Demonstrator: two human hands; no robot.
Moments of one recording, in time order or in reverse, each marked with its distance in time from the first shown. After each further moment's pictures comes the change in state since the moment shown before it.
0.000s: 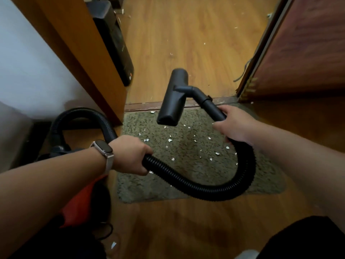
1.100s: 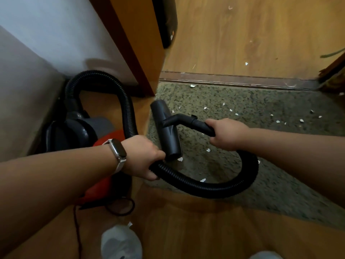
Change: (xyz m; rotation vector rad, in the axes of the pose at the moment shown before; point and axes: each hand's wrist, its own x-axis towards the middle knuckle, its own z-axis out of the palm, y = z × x) left_hand -0.004 -0.049 0.103 -0.070 -0.185 0.129; right_hand 0.126 -0.005 0.168 -0.708 -0.370 -0.449
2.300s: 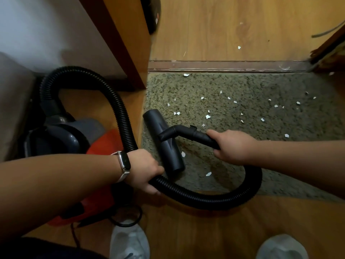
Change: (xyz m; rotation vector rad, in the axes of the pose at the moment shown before) left_hand 0.021 -0.022 0.074 0.093 -0.078 0.239; right_hand -0.016 -0.014 0.049 -0.102 -0.057 0.018
